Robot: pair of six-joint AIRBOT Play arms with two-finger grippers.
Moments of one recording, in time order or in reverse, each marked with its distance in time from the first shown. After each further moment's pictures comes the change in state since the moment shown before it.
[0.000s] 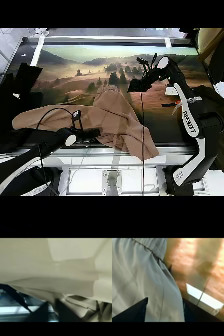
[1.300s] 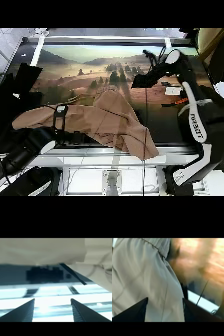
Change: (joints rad) left arm 0.017 0.367 0.088 0.334 -0.586 0.078; right arm -0.014 0.069 -0.002 -0.013 0.024 0.021
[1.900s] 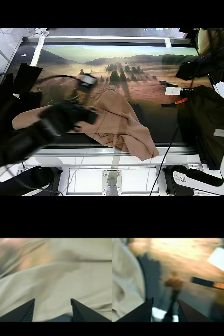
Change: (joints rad) left arm -0.189 -0.196 0.484 0.430 -0.163 0.150; right arm -0.135 0.449 0.060 -0.308 0.256 -0.009
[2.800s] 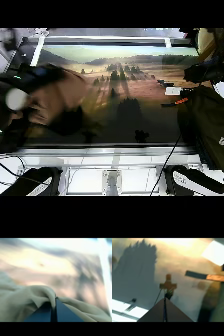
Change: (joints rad) left arm 0.439 -0.034 0.129 -0.365 0.482 0.069; right arm 0.000 0.126 0.006 -0.097 0.050 0.010
